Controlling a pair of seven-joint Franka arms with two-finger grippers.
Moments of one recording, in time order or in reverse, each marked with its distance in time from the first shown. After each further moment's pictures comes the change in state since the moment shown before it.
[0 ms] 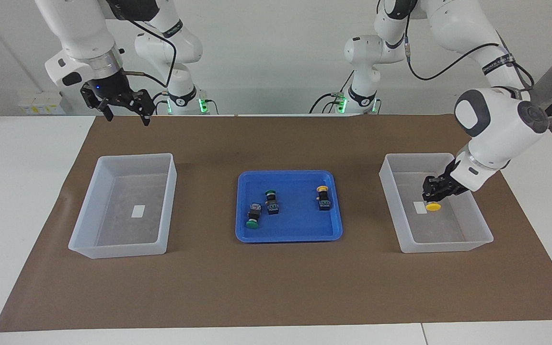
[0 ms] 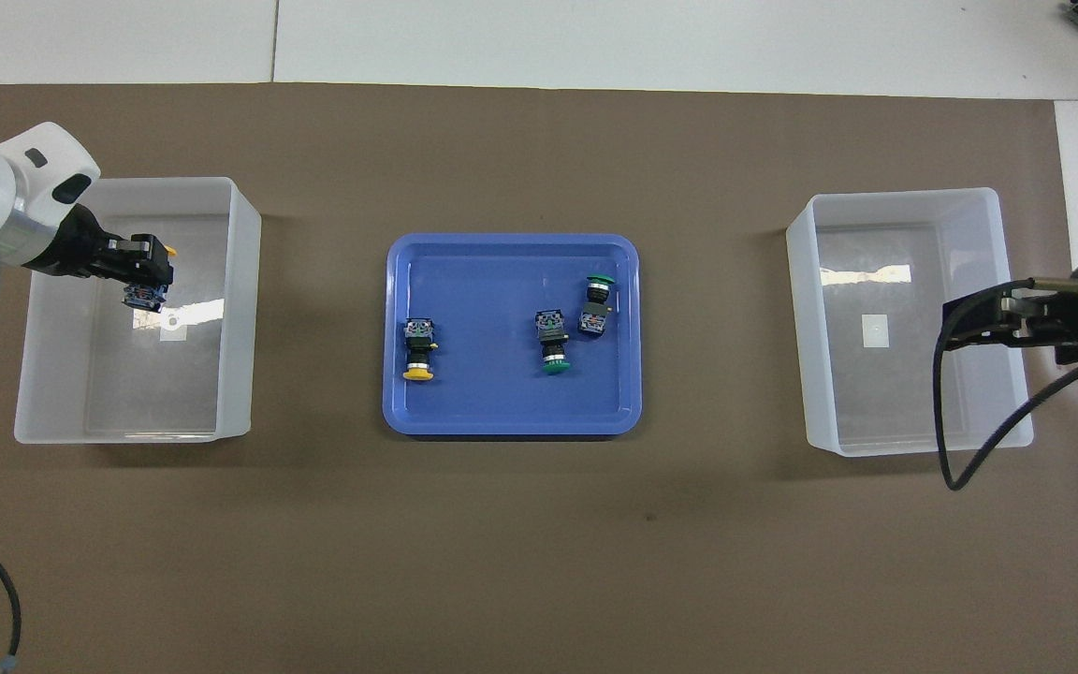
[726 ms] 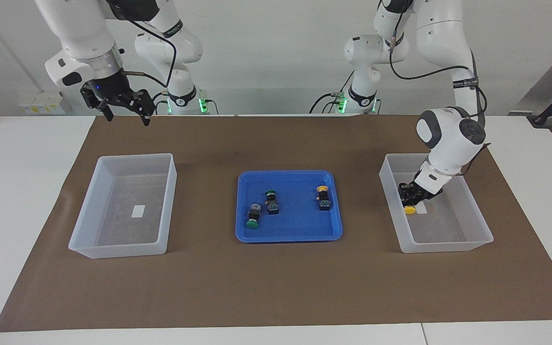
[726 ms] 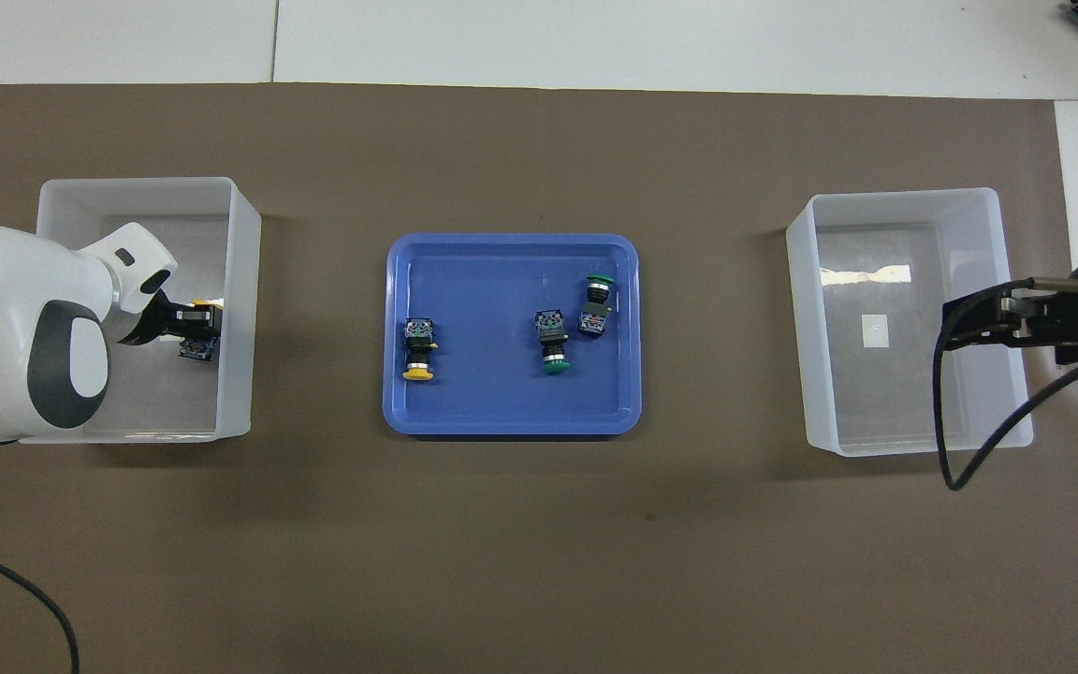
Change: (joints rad) left arm -0.016 -0.036 -0.011 -0.324 0.005 0.344 0.002; right arm 0.000 0.000 0.000 0.000 0.000 0.000 0.000
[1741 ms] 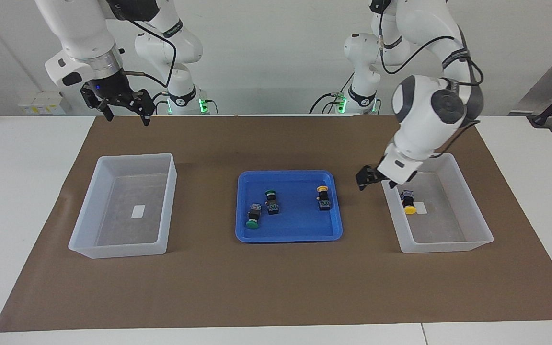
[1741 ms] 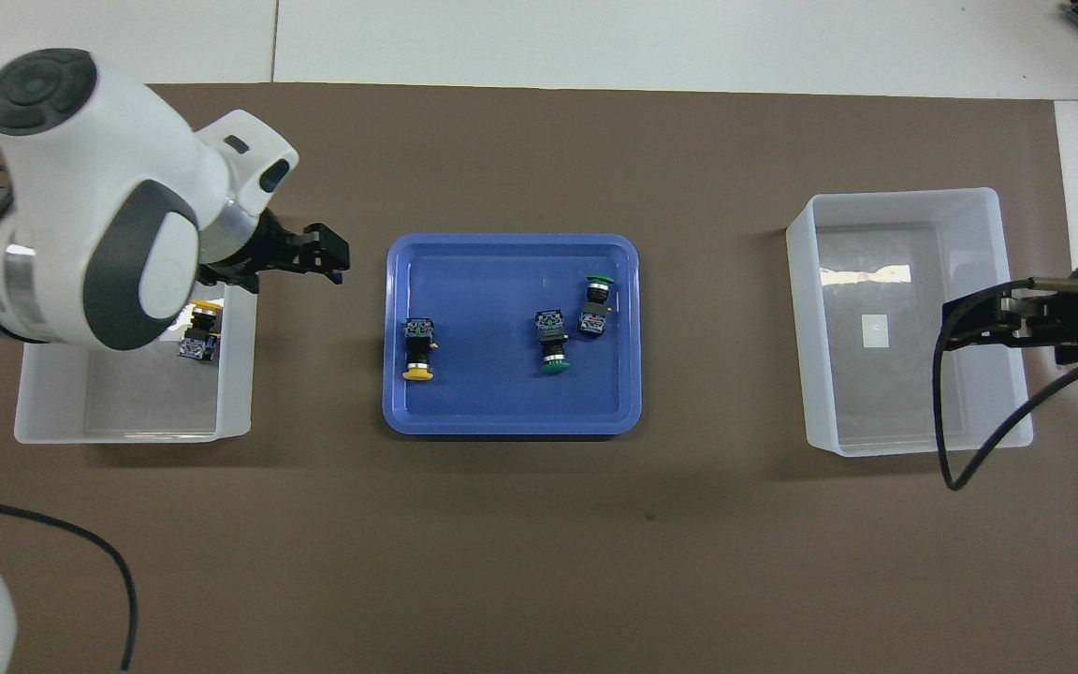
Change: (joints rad) left arm -0.323 0.052 -0.013 0.458 0.014 -0.479 -0.504; right arm 0.000 0.000 0.000 0.000 0.000 0.000 0.000
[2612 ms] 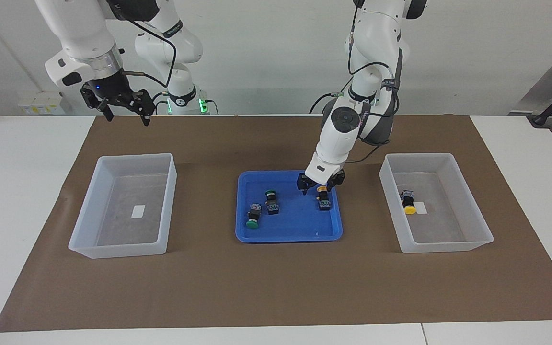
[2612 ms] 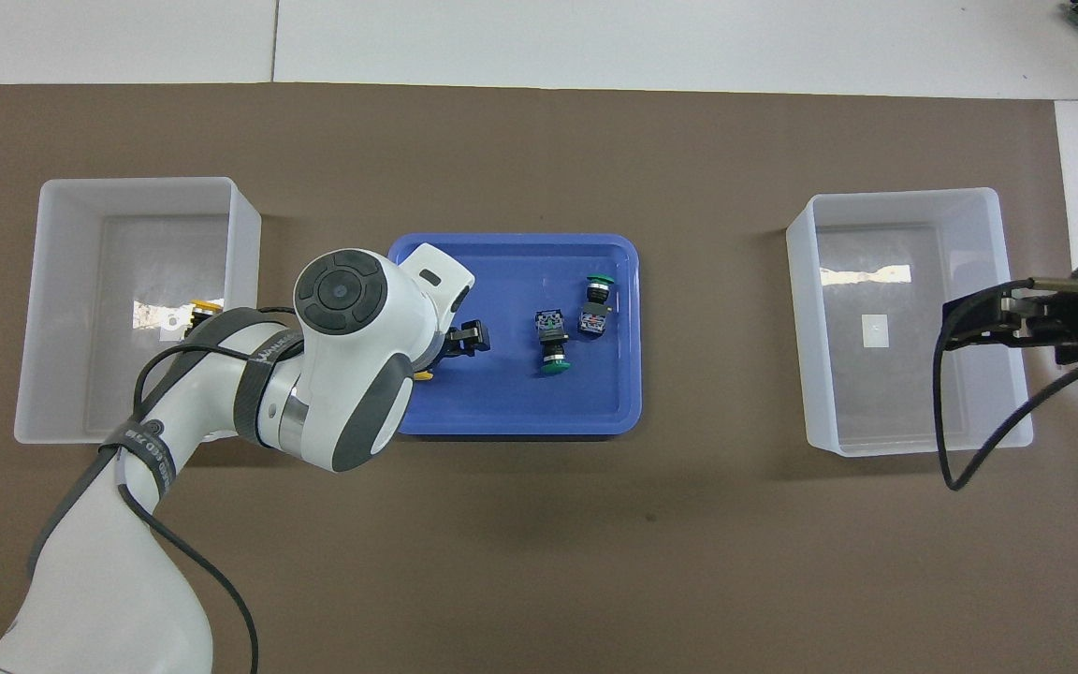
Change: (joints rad) left arm -0.197 0.004 0.003 -0.332 0.004 0.422 -0.191; right arm 0.000 0.000 0.000 0.000 0.000 0.000 0.000
